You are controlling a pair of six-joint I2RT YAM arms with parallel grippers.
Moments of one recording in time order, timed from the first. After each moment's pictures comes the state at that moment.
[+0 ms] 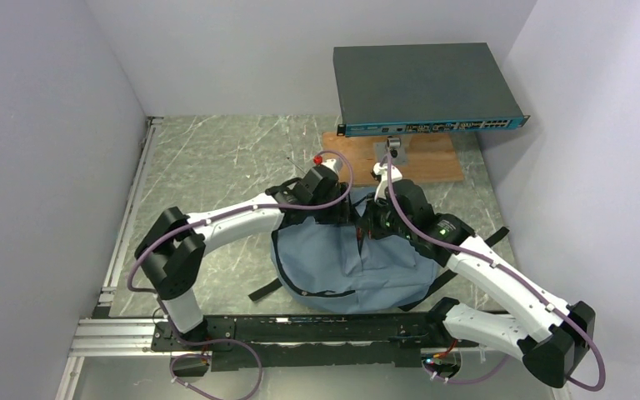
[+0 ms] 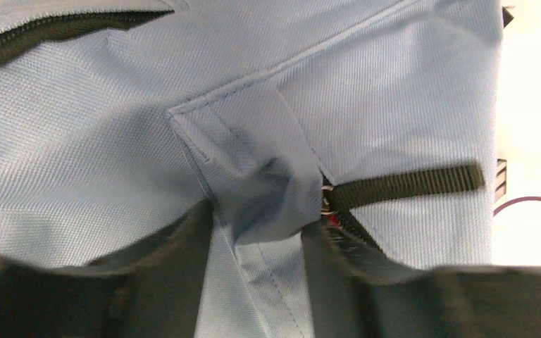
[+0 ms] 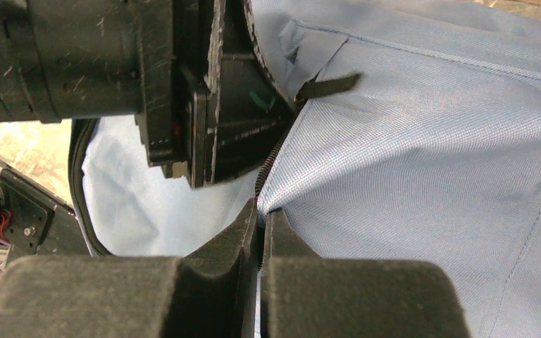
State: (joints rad) left arm -0.88 1.71 1.24 -0.25 0.02 -0.78; right arm 0.70 0.98 0.89 -0.55 0.03 0.40
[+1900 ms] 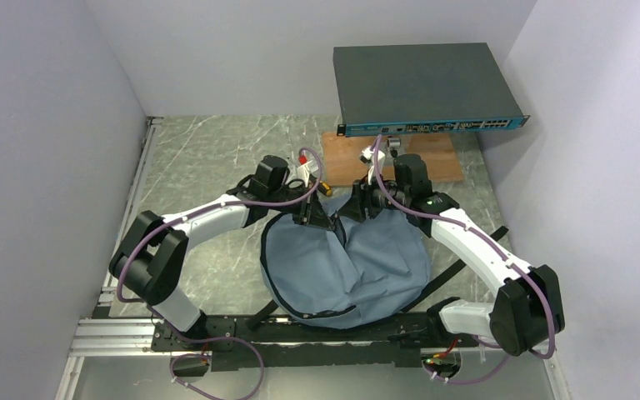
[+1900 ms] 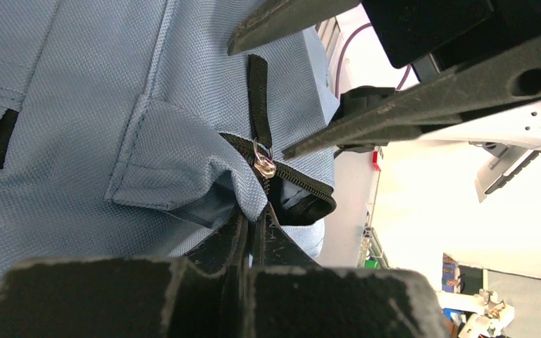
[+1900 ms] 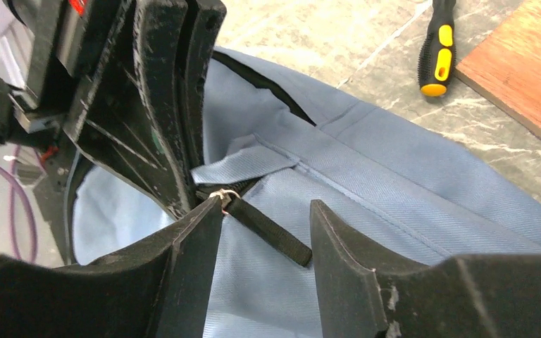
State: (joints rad) left arm -0.61 1.60 0.98 0.07 0.88 -0.64; right arm 0.42 1.24 0.89 -0.22 -0.61 0.09
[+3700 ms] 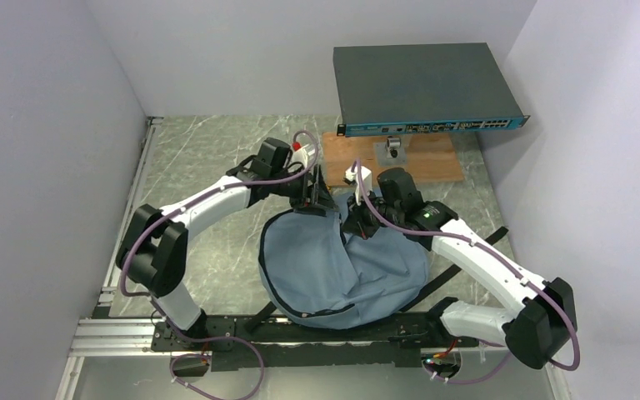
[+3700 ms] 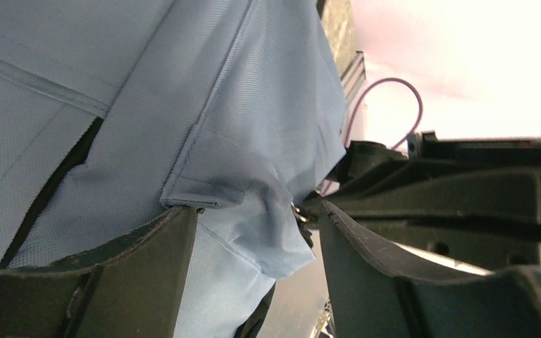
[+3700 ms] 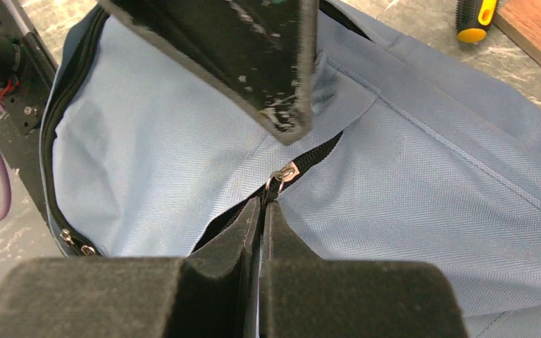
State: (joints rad) left arm -0.56 1.65 1.18 -0.21 0.77 -0.69; right arm 0.61 1.15 0.90 -0.44 -0.41 0.00
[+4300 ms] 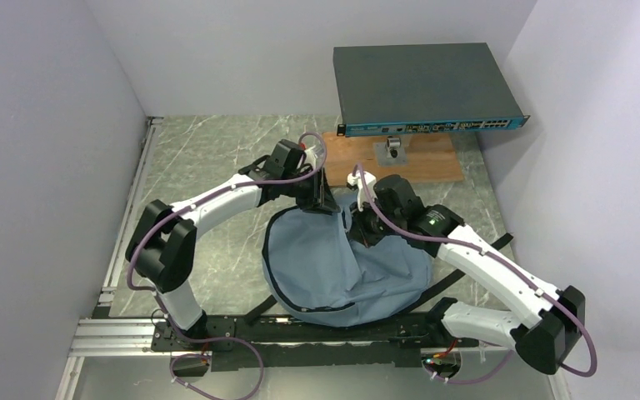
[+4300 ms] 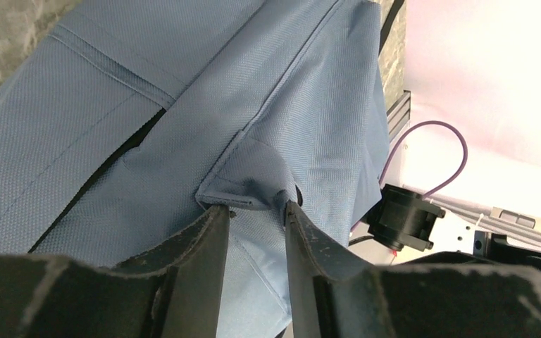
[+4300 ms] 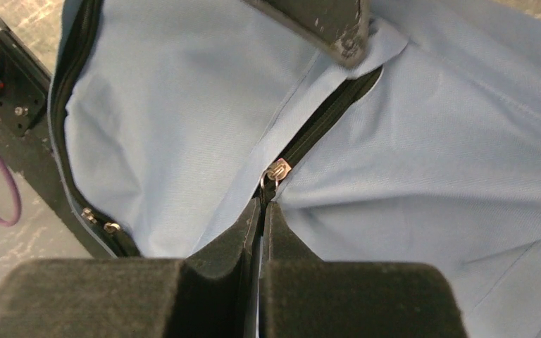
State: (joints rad) left arm -0.63 1.72 1.27 -0.31 0.53 -0.72; right arm 0.72 1.09 0.96 -0.62 -0.21 0.12
